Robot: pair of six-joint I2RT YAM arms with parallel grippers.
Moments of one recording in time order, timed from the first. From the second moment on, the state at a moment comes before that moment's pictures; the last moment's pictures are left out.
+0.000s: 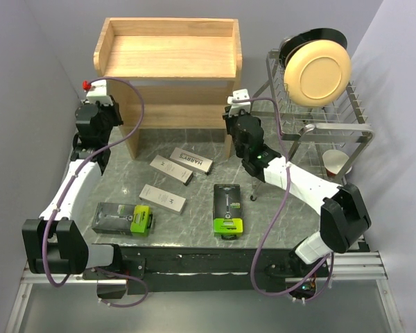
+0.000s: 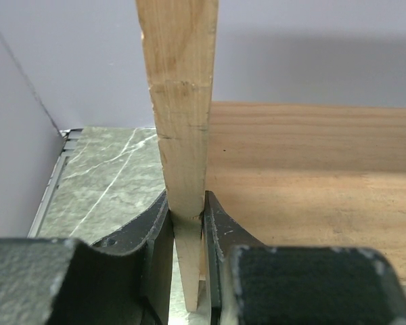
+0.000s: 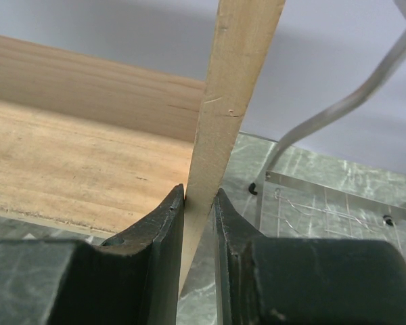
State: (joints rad) left arm -0.03 1.30 1.04 0.22 -0.03 -0.04; right arm 0.65 1.51 1.12 0.37 0.52 -0.14
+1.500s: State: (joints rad) left arm -0.15 0.81 0.91 -0.27 0.19 -0.16; right arm 0.83 1.31 1.12 0.01 0.44 -0.13
